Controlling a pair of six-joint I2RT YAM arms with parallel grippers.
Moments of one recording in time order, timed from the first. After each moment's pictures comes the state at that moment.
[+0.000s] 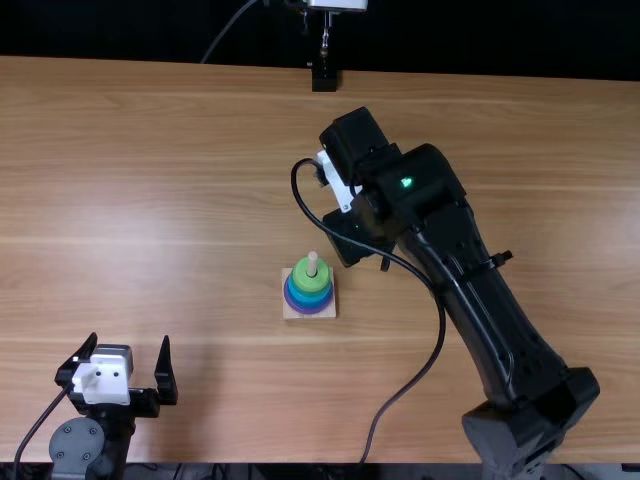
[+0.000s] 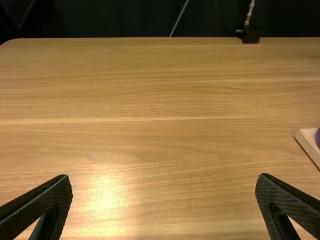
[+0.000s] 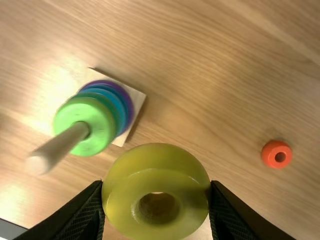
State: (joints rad) left arm -0.06 0.01 0.10 -0.37 -0.02 -0.04; right arm 0.55 2.00 2.17 -1.49 0.04 -0.03
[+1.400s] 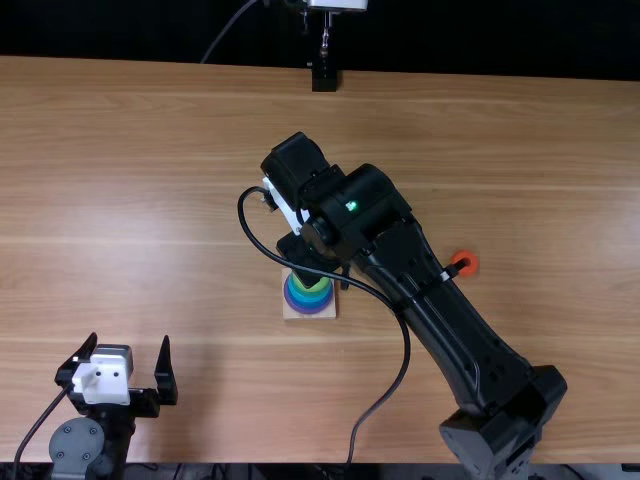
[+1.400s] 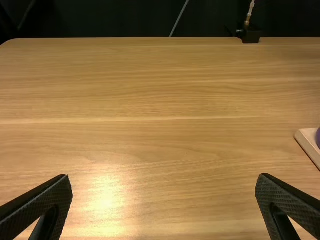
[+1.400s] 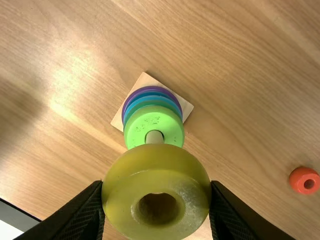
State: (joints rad) left arm -0.06 0.01 0.10 -0.37 -0.02 -0.04; right arm 0.67 2.05 2.20 -1.48 0.04 -0.02
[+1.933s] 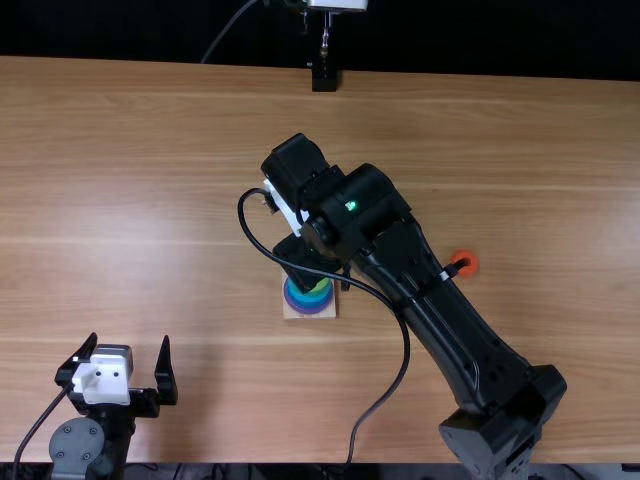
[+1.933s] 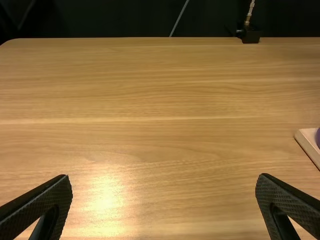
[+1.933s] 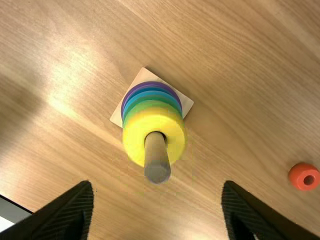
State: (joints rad) left arm -0.06 0.01 0.10 -0.37 -0.02 -0.04; right arm 0.67 2.05 2.20 -1.49 0.04 -0.02
